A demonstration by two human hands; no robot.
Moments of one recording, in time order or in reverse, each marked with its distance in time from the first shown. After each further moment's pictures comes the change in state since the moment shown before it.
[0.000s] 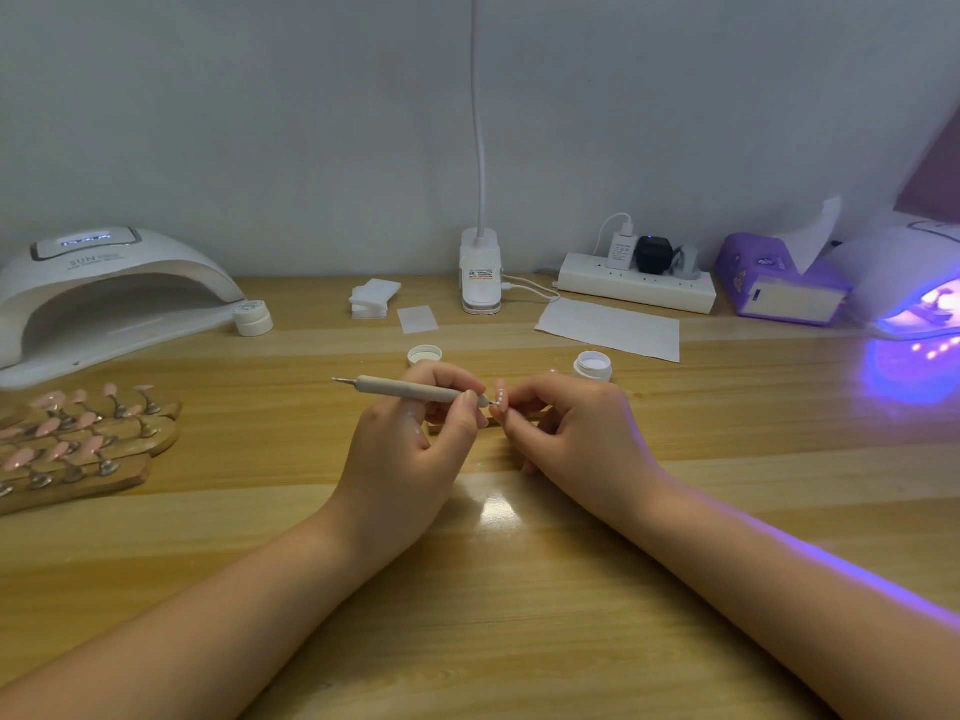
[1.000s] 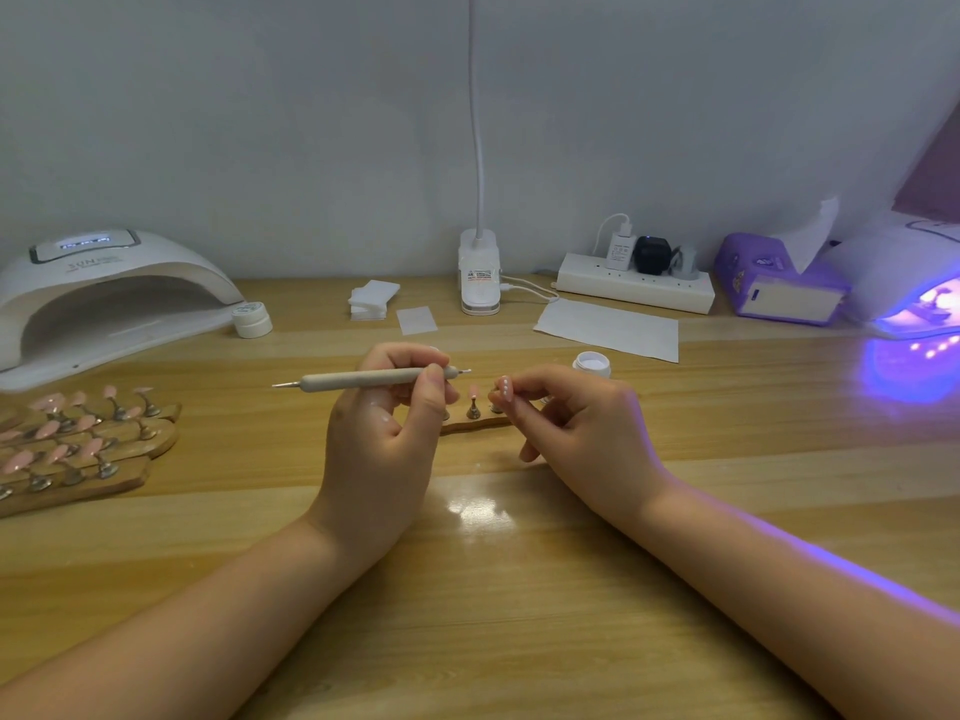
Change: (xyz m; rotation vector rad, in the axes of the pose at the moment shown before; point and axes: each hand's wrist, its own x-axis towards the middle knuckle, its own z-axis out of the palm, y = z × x) left_hand 0.003 0.000 -0.002 -0.125 0.197 -0.025; right_hand 0.000 0.009 0.001 0.172 0.087 -0.122
